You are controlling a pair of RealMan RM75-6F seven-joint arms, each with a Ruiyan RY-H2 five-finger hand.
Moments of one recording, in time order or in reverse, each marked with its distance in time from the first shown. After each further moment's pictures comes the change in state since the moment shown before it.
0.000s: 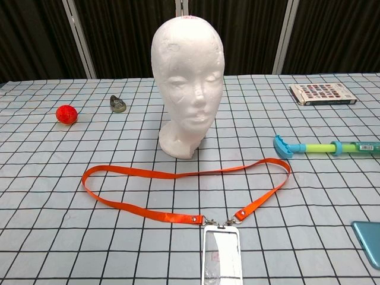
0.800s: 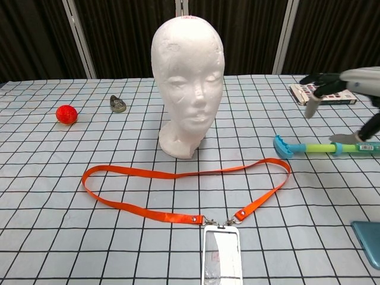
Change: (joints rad) left arm -0.051 -0.032 -0.039 0.044 -0.066 -0.101 0.024; right arm 0.383 -0.135 0.106 -0.038 0.129 -0.590 -0.105
